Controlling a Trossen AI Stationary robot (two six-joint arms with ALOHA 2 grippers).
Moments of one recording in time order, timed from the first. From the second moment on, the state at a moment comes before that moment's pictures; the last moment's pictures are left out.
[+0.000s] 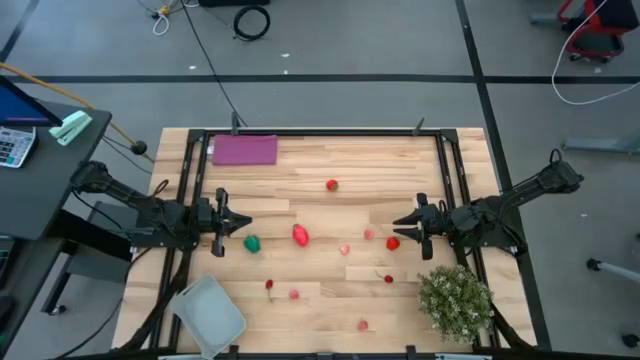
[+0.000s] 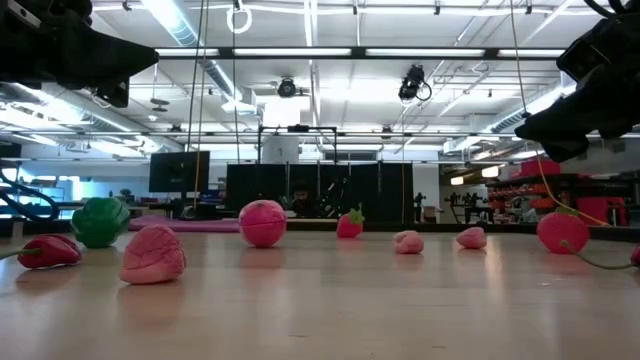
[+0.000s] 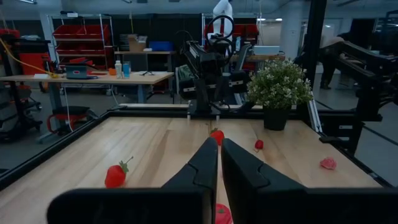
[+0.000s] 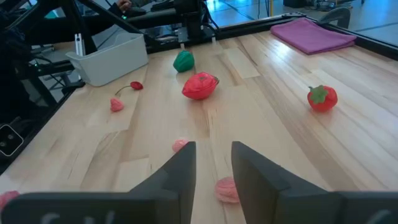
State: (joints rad) left arm -0.44 0.34 0.01 0.43 -0.51 0.01; right arm 0.39 0.37 0.03 0.07 0.40 0.31
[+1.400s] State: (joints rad) left arm -0.44 0.34 0.01 0.43 -0.51 0.01; right arm 0.39 0.37 0.03 0.07 0.40 0.31
